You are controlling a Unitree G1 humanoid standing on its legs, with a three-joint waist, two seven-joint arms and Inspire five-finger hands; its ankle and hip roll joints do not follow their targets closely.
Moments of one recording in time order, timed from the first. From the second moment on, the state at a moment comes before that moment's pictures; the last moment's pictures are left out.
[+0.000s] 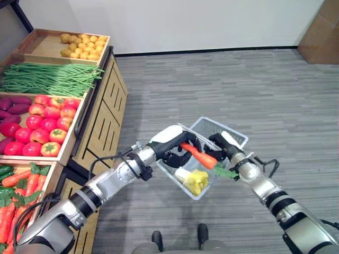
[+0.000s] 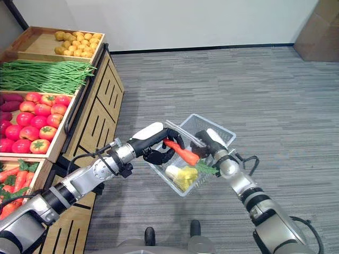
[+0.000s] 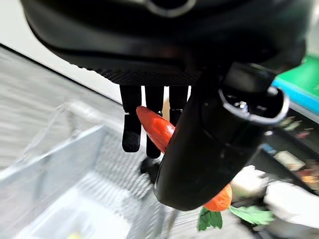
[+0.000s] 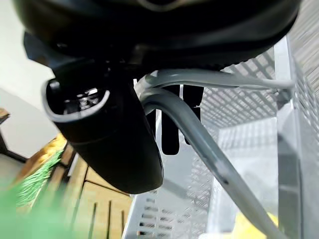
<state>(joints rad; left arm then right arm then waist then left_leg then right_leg) -0.47 0.62 -0.74 0.28 0.20 -0.29 0.00 -0.45 -0.51 0.52 0.65 0.02 -0.12 -0.09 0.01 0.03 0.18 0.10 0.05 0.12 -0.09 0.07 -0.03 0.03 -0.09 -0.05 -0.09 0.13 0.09</state>
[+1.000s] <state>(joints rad) -0.36 0.57 -0.59 0.52 0.47 -0.19 0.16 -0.32 -0.63 0.54 0.28 0.19 -0.11 0.04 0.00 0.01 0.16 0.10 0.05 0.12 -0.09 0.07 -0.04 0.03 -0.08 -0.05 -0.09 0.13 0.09</state>
